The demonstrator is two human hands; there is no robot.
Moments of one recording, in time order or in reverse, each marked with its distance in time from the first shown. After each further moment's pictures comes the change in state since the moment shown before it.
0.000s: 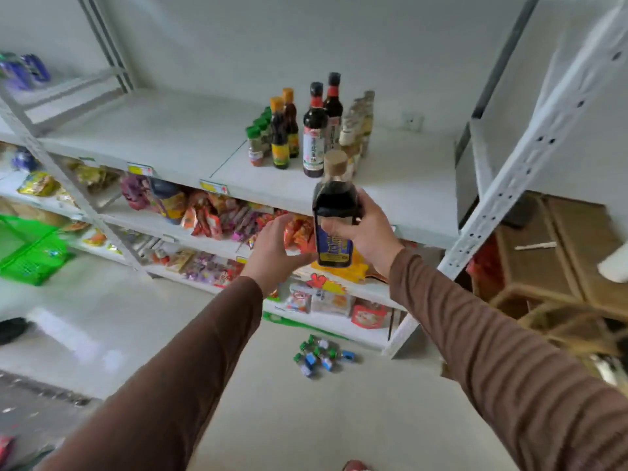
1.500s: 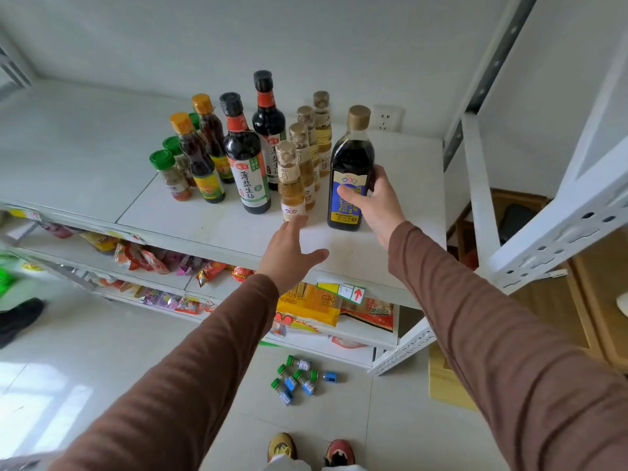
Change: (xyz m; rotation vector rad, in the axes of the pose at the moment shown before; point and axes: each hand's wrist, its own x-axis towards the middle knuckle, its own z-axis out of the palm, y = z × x) left_hand 0.235 0.055 0.132 0.067 -0.161 -0.059; right_hand 0.246 0.100 -0.137 0.071 0.188 0.208
